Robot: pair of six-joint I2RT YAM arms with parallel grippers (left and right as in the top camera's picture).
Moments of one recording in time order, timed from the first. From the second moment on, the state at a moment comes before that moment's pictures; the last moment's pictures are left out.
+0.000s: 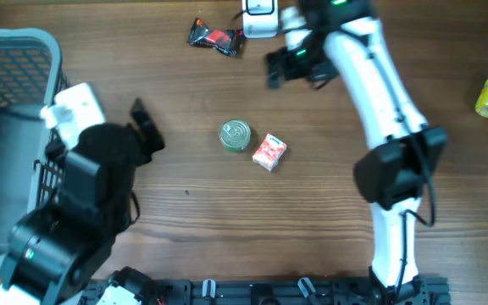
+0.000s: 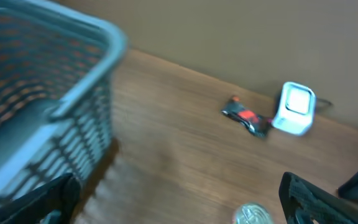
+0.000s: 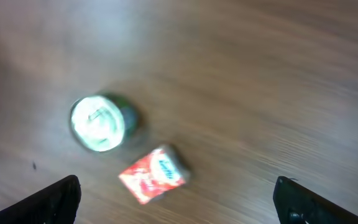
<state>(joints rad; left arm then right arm) -0.49 0.93 1.32 -1.01 -0.67 -0.59 0.38 2.27 2.32 -1.47 -0.18 0.06</state>
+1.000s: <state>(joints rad) -0.49 0.78 1.32 -1.23 -0.82 -0.74 0.65 2.46 2.30 -1.30 -0.09 -0.22</state>
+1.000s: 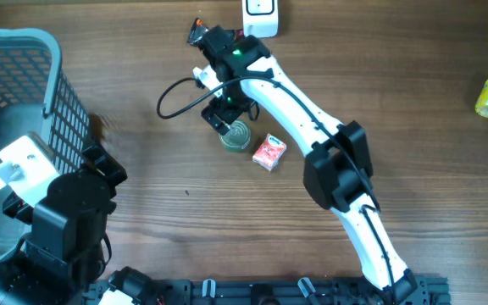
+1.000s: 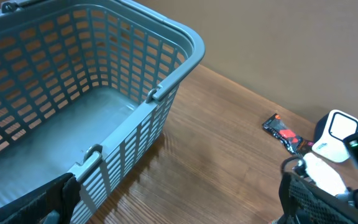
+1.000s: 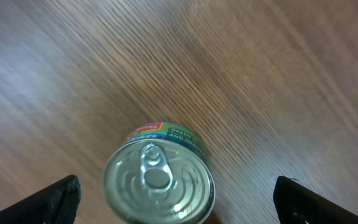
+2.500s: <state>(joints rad) -0.49 0.78 1.32 -1.25 -0.83 -0.74 0.61 2.51 2.24 -1.28 -0.04 -0.21</state>
